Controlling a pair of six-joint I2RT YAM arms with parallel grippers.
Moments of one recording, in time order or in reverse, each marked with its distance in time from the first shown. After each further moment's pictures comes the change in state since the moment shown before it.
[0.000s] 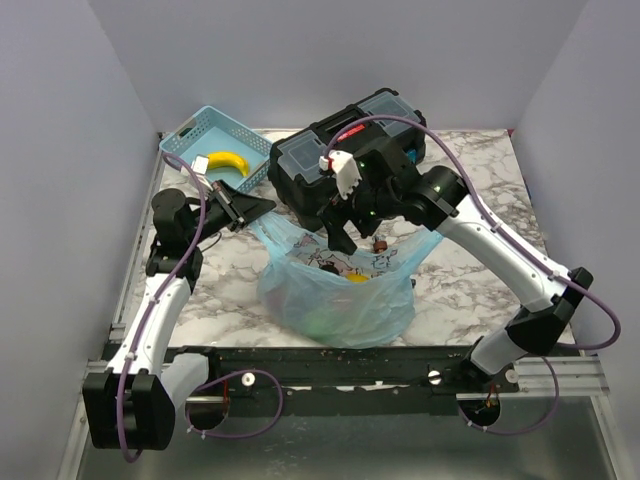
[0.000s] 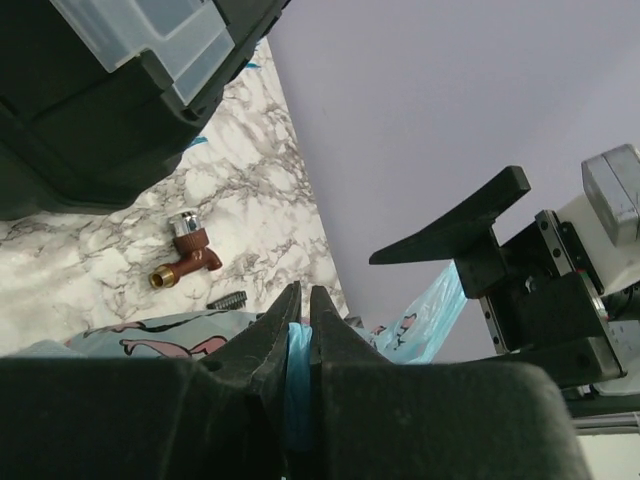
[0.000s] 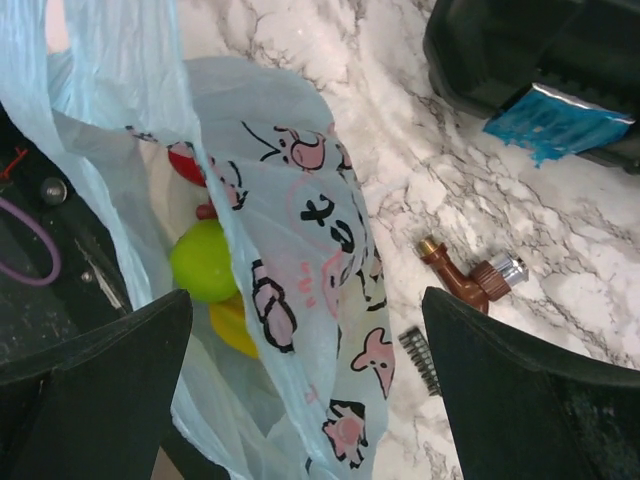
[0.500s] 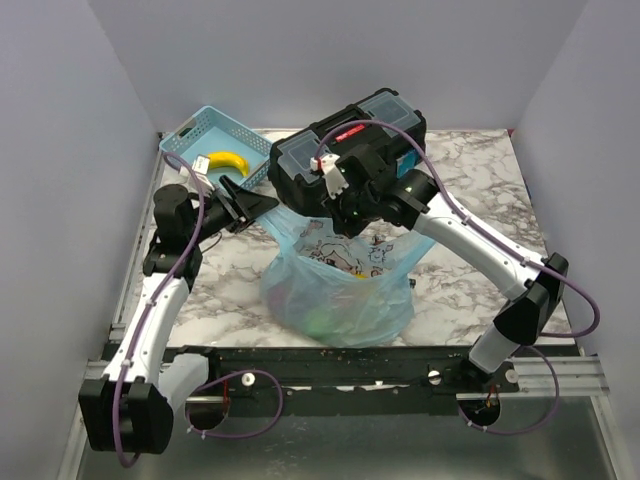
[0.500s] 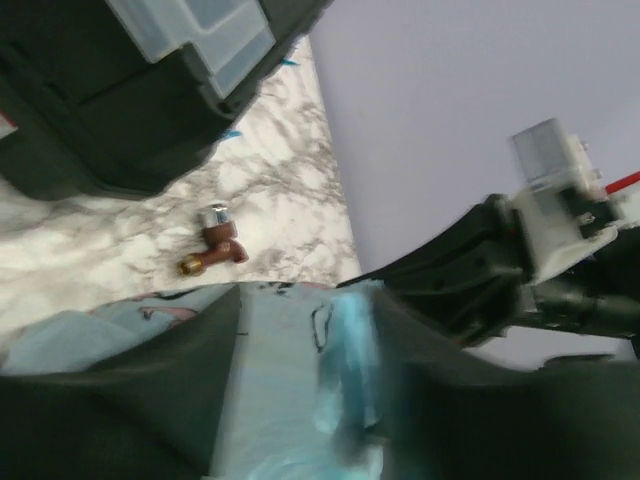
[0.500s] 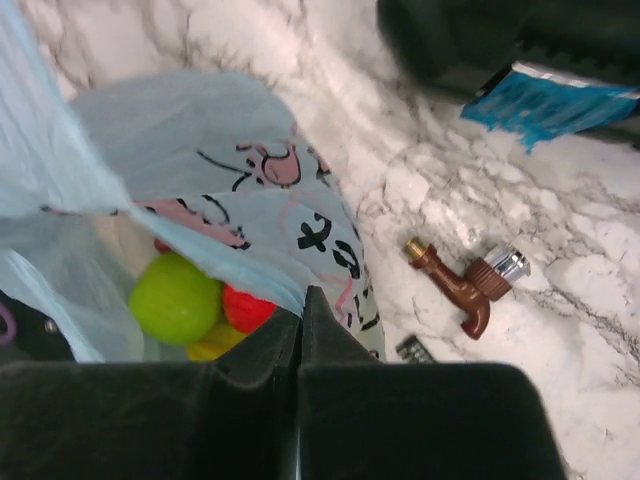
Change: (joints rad) left arm -0.017 0.005 0.045 -0.122 -0.041 0.053; right arm 0.000 0.085 -0.078 0.078 0.074 0.051
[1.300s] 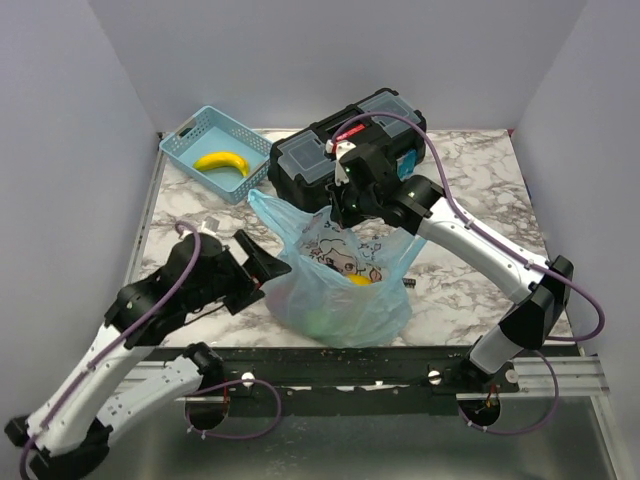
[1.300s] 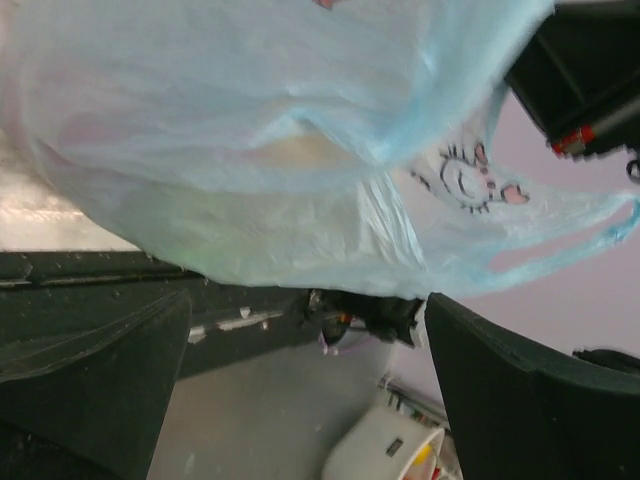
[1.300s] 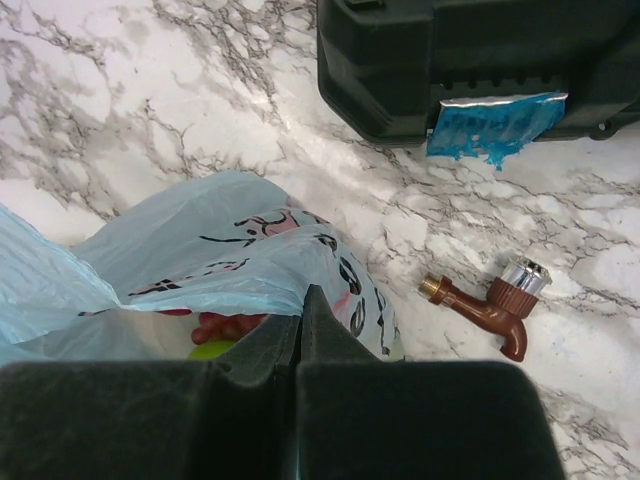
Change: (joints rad) left arm -0.555 -0.392 0.199 -1.070 -0.686 -0.227; right arm -0.002 -0.045 -0.076 0.206 0.156 0.277
